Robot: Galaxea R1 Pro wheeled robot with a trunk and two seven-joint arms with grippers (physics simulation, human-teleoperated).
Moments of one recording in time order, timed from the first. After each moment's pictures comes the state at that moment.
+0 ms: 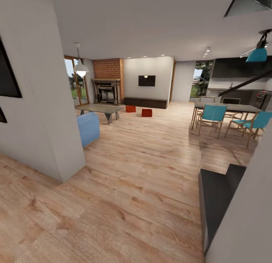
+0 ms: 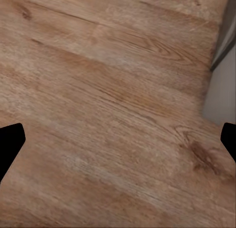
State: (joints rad) left arm -0.07 -0.09 0.03 0.07 0.08 -0.88 0.11; right arm 0.05 0.03 0.01 -0.35 0.00 -0.57 -0.03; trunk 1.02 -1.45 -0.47
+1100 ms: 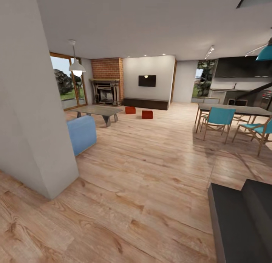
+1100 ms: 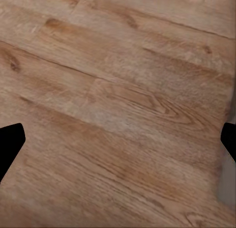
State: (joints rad) left arm -0.07 -0.09 0.03 0.07 0.08 -0.88 0.11; right arm 0.05 0.03 0.01 -0.35 0.00 -0.57 -0.04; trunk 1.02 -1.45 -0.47
